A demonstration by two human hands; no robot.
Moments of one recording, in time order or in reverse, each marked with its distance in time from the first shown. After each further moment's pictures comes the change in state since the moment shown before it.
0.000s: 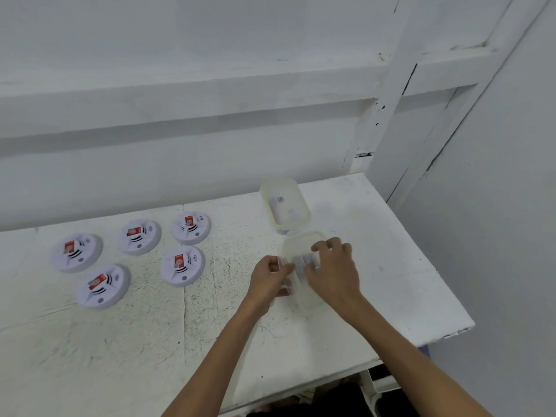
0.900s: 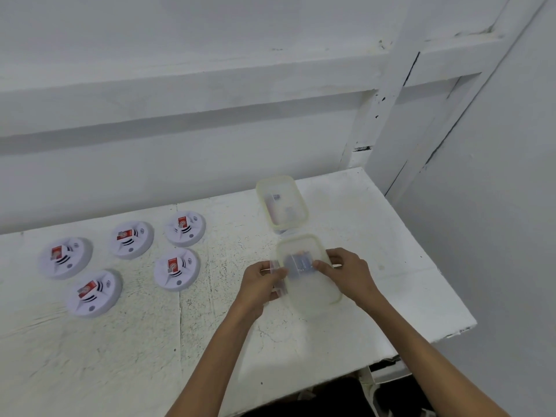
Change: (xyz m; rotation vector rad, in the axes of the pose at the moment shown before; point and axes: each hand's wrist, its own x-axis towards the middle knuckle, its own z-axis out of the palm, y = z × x) left_hand -0.006 0.013 -0.010 -0.056 0.028 -0.141; right_hand 0.014 0.046 -0.002 0.581 -0.217 0.275
